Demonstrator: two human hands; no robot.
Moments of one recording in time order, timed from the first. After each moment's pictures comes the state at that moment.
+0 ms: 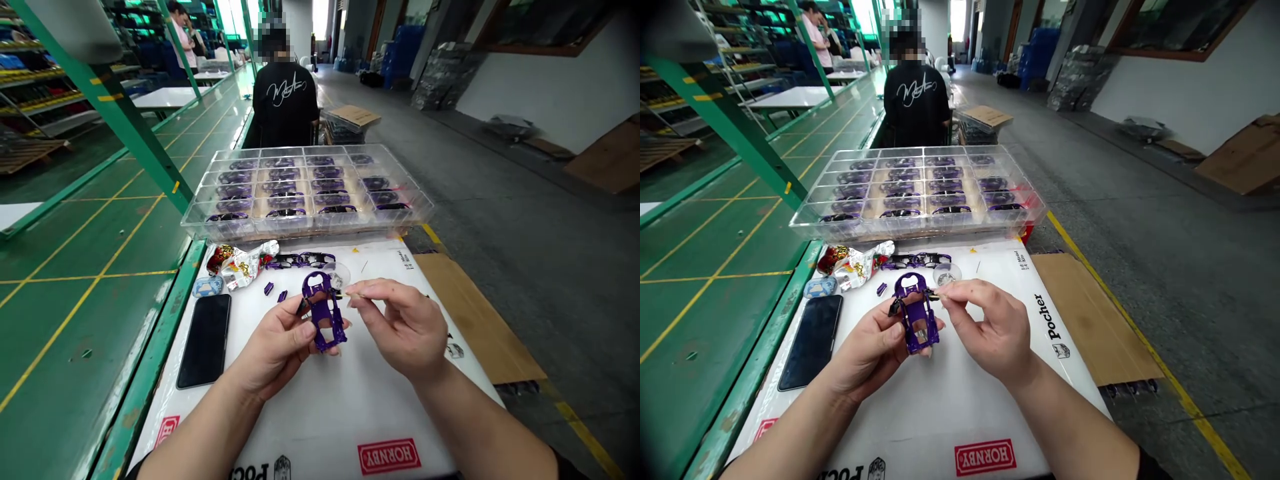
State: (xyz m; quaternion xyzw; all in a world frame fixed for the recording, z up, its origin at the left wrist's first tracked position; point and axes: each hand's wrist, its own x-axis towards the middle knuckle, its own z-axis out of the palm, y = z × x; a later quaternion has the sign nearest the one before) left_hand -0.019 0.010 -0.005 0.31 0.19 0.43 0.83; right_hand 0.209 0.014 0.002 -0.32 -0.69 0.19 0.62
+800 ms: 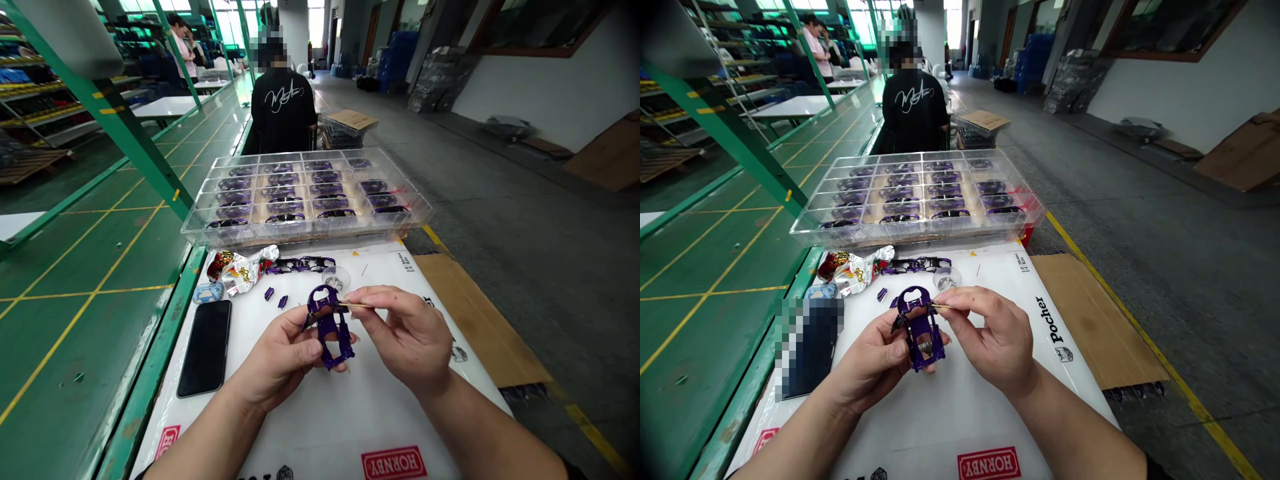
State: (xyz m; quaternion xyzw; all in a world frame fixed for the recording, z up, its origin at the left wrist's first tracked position) left_hand -0.018 0.008 -0.007 0.32 0.18 0.40 0.84; right_hand 0.206 0.010 0.005 -0.32 -0.69 0.18 0.63
